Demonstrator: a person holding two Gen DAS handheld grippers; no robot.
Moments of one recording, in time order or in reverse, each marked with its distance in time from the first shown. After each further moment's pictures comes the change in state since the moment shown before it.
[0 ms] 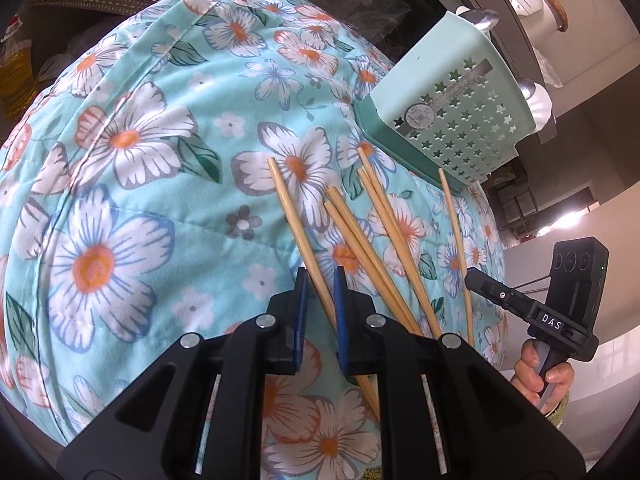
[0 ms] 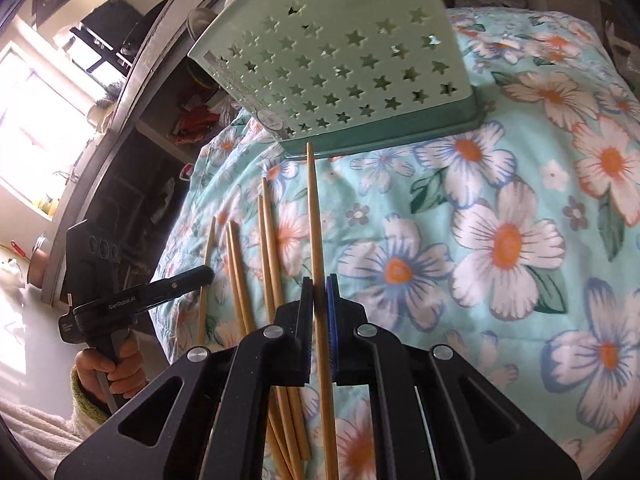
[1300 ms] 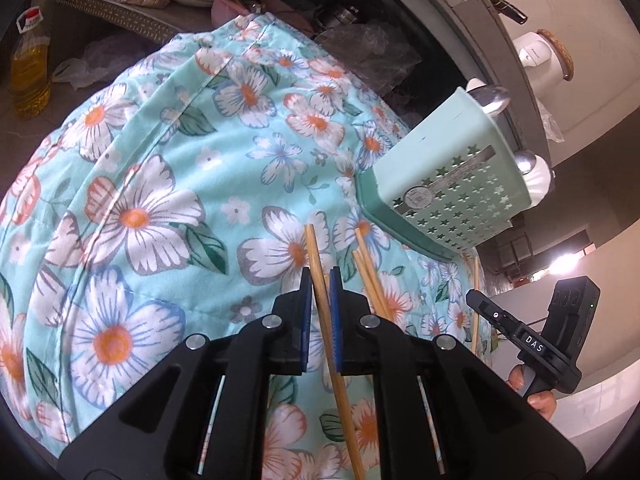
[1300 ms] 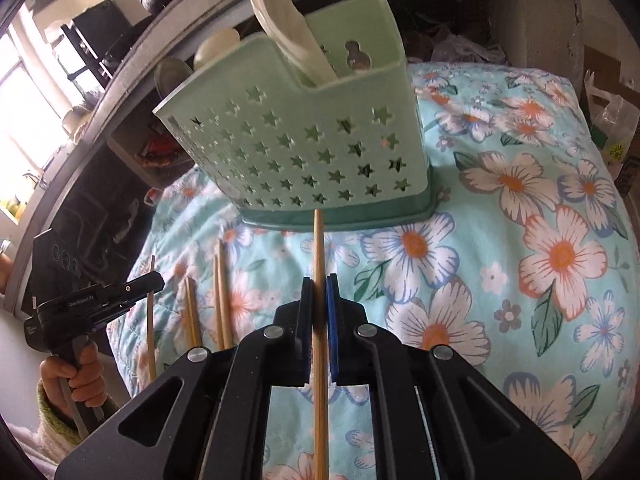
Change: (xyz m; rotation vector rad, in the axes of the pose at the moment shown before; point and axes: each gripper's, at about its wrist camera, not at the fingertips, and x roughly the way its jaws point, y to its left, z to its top) left arm -0.021 0.000 0.034 -0.072 -0.157 -0.019; right arm -0.014 0.009 0.044 -0.077 -0.154 -0.116
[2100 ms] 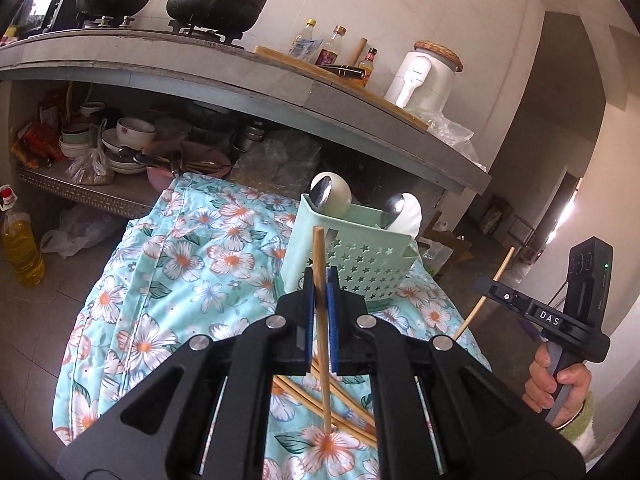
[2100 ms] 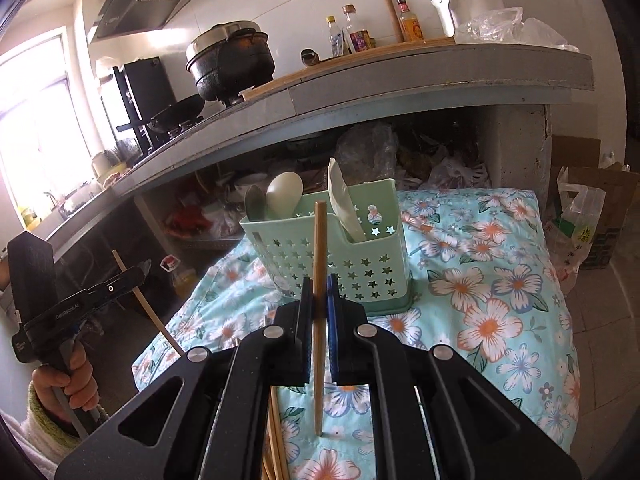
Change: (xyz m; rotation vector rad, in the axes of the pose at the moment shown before) left arm -0.096 -0.105 -0.016 0.406 -0.335 -0.023; right arm -0.108 0.028 -0.007 -0.089 -0.341 -0.010
